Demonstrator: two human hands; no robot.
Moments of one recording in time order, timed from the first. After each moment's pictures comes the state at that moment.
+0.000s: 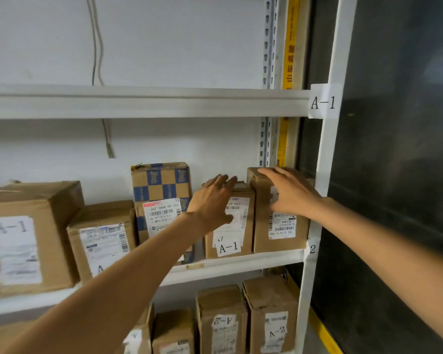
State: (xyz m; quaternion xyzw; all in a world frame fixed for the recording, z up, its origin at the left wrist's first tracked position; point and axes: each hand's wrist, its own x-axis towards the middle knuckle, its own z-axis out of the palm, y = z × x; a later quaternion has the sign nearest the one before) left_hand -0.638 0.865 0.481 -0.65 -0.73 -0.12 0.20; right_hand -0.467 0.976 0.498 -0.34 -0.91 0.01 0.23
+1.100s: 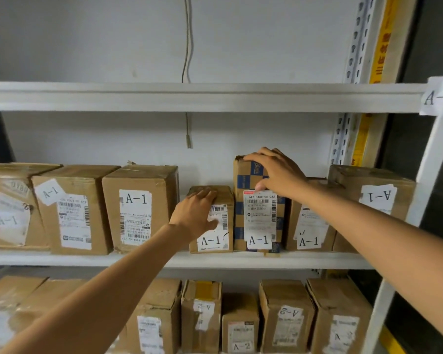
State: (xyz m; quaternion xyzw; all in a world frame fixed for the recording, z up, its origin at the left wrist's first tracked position) left_hand -0.790 0.714 0.440 -0.55 -0.80 -0.15 0.20; right_hand -0.638 0.880 0.518 -0.17 -0.94 -0.01 0.29
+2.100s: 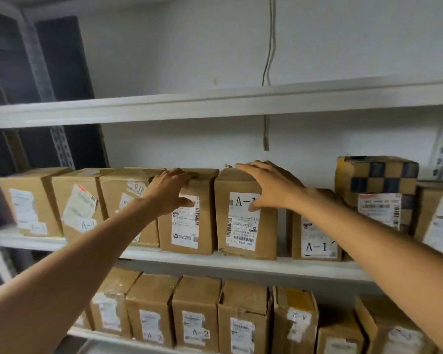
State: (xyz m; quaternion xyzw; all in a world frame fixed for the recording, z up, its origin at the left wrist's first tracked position) left_hand -0.963 0.510 0.508 -0.44 -0.87 -0.08 0.21; right_hand -0.805 0.709 0.509 -0.09 -0.97 0.10 0.19
